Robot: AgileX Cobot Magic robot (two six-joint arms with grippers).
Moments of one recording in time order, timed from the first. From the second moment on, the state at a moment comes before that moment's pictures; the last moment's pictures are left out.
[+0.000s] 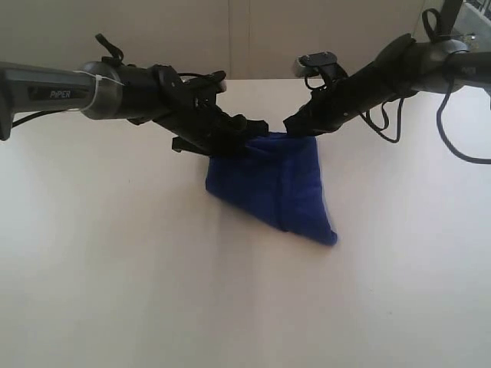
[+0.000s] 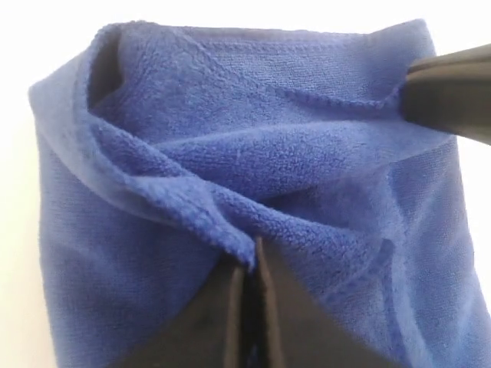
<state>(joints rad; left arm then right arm) -0.54 2.23 -1.66 -0.62 0.44 0.15 0.15 2.35 -1.80 0.80 0.75 -0.98</state>
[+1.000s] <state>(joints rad) -0.44 1.48 -1.30 -0.08 0.85 0.25 0.12 1.79 -1.33 0.56 0.64 -0.68</state>
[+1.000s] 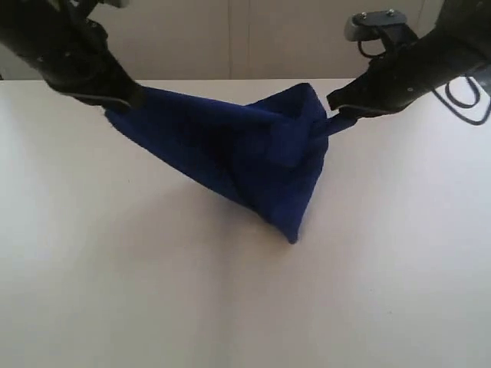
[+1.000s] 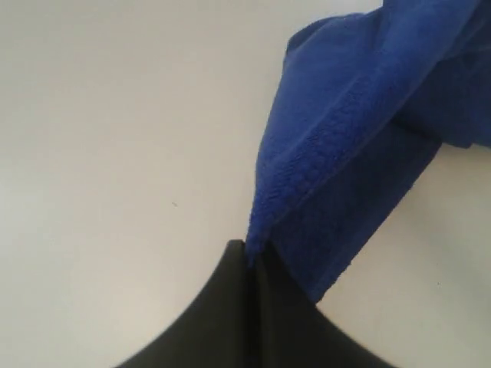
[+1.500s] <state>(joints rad) -0.44 0.95 -1.04 -0.06 0.86 0.23 0.12 1.07 -0.96 0.55 0.63 -0.64</state>
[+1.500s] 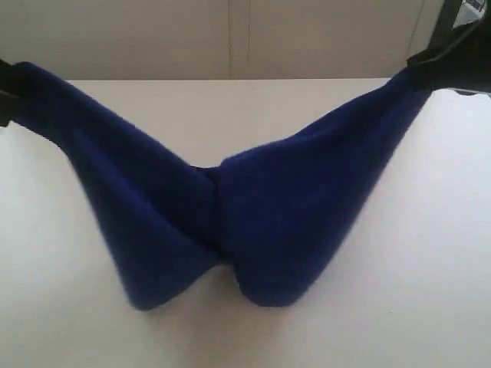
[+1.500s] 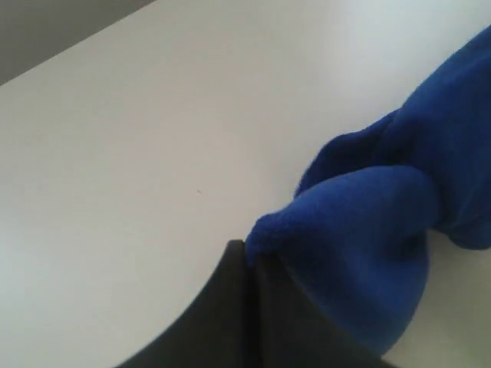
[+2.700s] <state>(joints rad) -0.44 0.68 -0.96 0.21 1.02 -0.16 0.12 0.47 -0.87 0.01 0.68 0.04</state>
